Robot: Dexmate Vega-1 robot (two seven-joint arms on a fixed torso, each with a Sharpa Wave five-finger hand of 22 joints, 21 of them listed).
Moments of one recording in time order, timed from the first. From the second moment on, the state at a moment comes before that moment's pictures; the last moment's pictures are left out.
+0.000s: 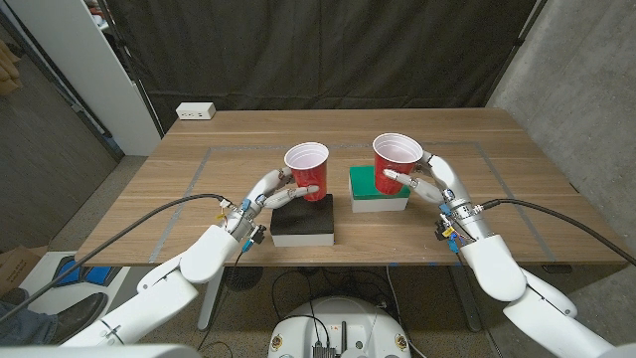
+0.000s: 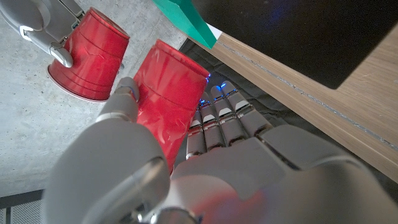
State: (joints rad) left arm 1.32 0.78 0.31 -1.92 -0.01 -0.33 0.21; left_hand 0.64 -0.04 0.45 -0.16 0.21 0.51 0.06 0.19 0.18 0.48 -0.02 0.21 0.19 0.46 -0.04 0.20 0.18 0.43 -0.04 0.21 0.18; right arm -1.50 -0.68 -0.16 -2.04 -0.18 0.37 -0.40; right_hand 0.68 0.00 0.28 -0.15 0.18 0.49 0.07 0.32 0.21 0.55 0.01 0.24 0.22 0.54 -0.05 0.44 0.47 0.77 -0.04 0.29 0.18
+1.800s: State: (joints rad) left arm 1.28 0.85 0.38 -2.08 0.11 -0.14 0.20; left_hand 0.65 -0.02 0.45 -0.17 0.22 0.54 0.06 0.19 0.18 0.51 -0.02 0.21 0.19 0.50 -0.05 0.20 0.18 0.45 -0.04 0.21 0.18; right arm -1.46 -0.74 -0.17 -2.15 -0.38 0.22 -0.37; right_hand 0.68 0.00 0.27 -0.15 0.18 0.53 0.06 0.32 0.21 0.58 0.01 0.24 0.22 0.57 -0.05 0.46 0.48 0.79 -0.04 0.29 0.18
